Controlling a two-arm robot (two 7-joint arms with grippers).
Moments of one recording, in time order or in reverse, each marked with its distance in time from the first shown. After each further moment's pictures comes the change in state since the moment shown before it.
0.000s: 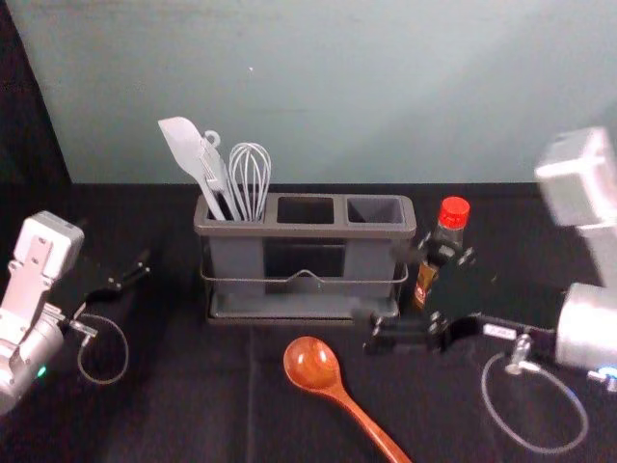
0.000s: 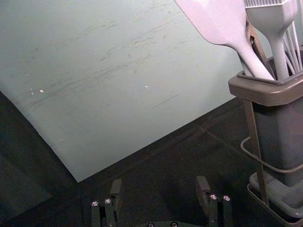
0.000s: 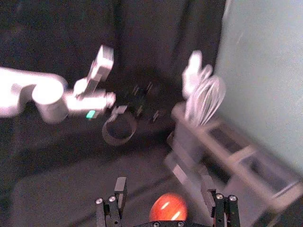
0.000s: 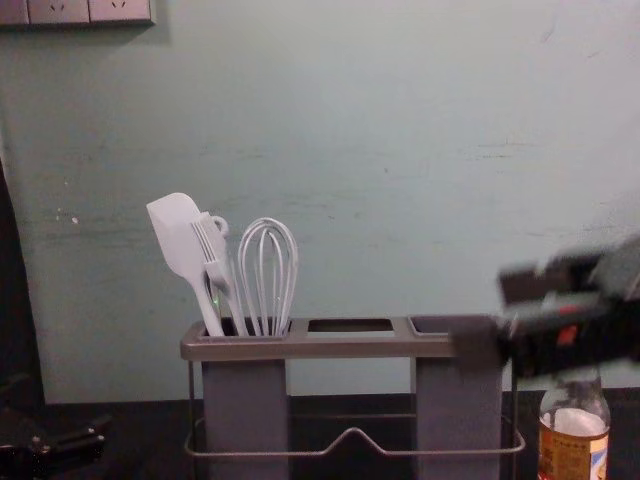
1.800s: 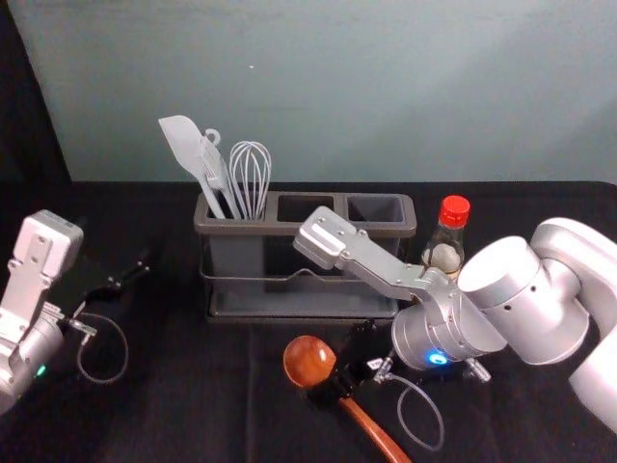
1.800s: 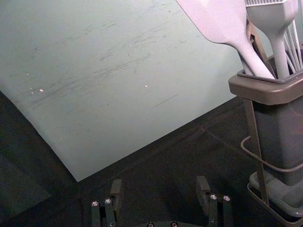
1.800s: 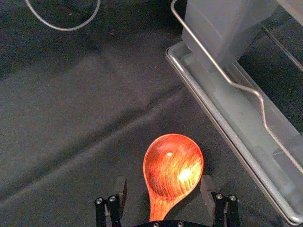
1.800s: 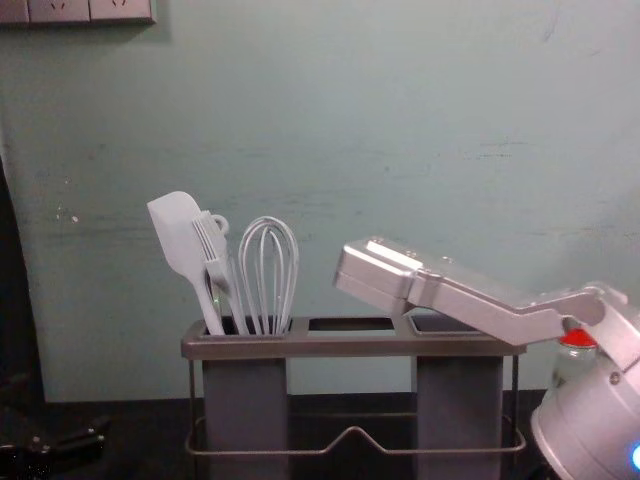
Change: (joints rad) left arm 0.000 0.000 0.000 0.000 0.000 0.000 0.000; right arm 0.482 -0.286 -0.507 0.451 -0.240 0.548 -0.007
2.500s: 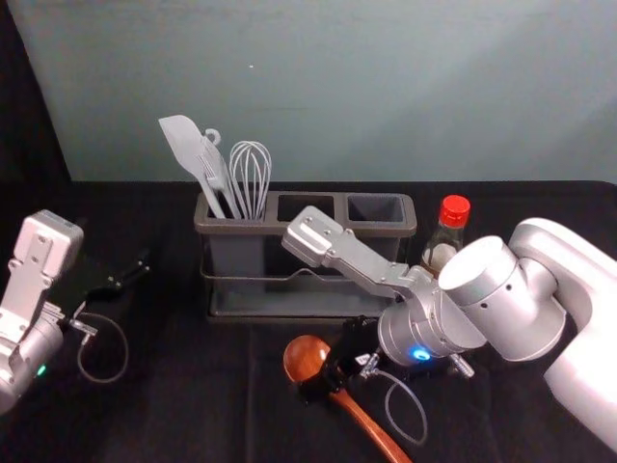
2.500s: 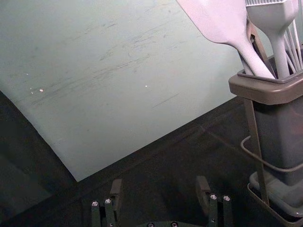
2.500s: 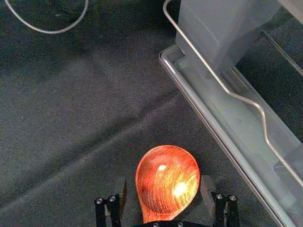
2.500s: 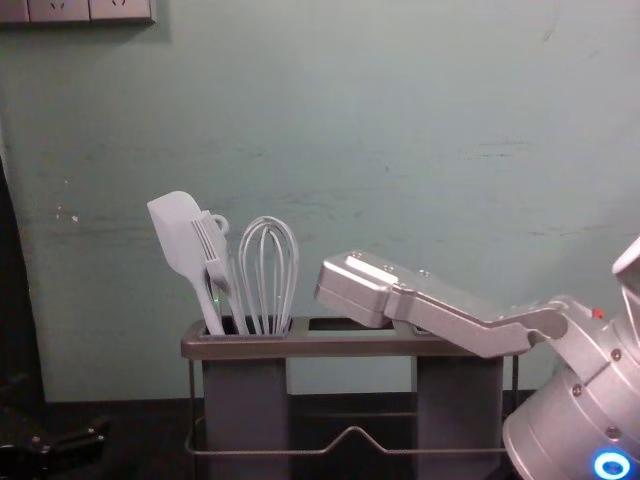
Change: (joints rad) left arm 0.000 0.000 0.000 0.000 0.000 0.000 0.000; right arm 0.005 -0.059 0.005 0.066 -0.056 -0.007 0.003
